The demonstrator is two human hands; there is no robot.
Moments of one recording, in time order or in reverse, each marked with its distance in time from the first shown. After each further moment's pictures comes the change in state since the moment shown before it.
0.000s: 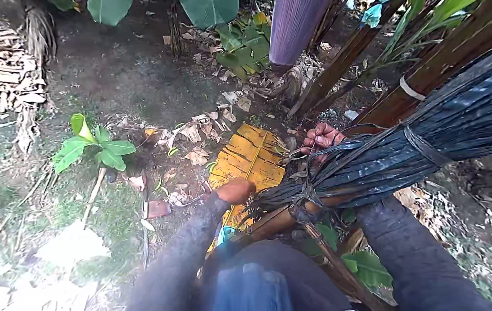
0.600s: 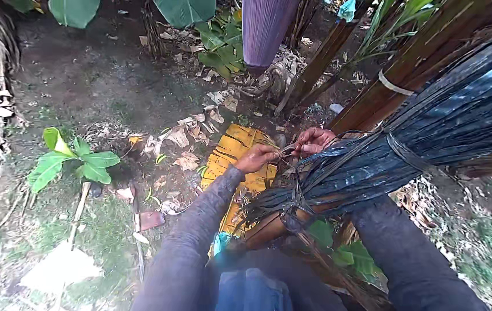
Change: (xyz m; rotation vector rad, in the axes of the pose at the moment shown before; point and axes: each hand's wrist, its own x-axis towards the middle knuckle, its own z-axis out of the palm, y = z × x) left_hand 0.117 0.032 -0.066 -0.758 0.283 0.438; right_hand 0.035 0.014 -0.080 -0.300 -0.347 -0.246
